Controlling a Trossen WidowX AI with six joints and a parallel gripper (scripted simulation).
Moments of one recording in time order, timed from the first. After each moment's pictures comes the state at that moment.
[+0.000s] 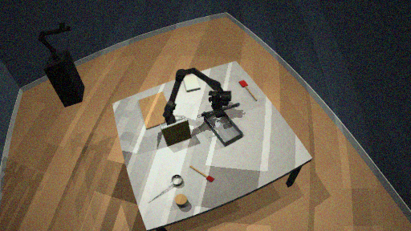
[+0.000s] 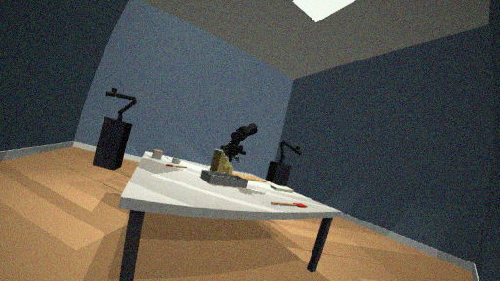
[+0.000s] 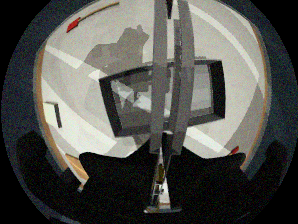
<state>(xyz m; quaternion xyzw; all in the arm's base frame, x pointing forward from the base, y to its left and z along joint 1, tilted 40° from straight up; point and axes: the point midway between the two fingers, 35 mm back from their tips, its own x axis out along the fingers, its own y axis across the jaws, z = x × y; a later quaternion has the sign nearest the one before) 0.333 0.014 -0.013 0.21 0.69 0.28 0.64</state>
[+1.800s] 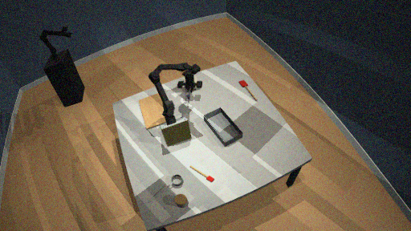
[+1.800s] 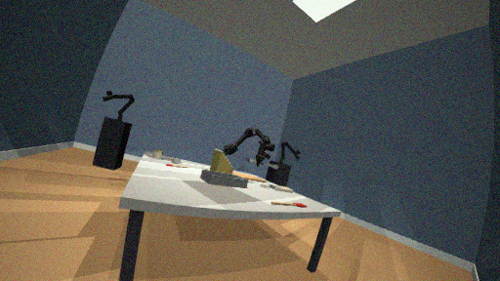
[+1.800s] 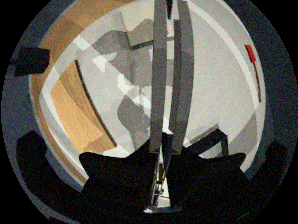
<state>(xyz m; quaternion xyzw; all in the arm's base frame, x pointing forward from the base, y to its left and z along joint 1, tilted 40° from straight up) 0.200 0.221 0.181 -0.18 0.42 0.62 0.64</state>
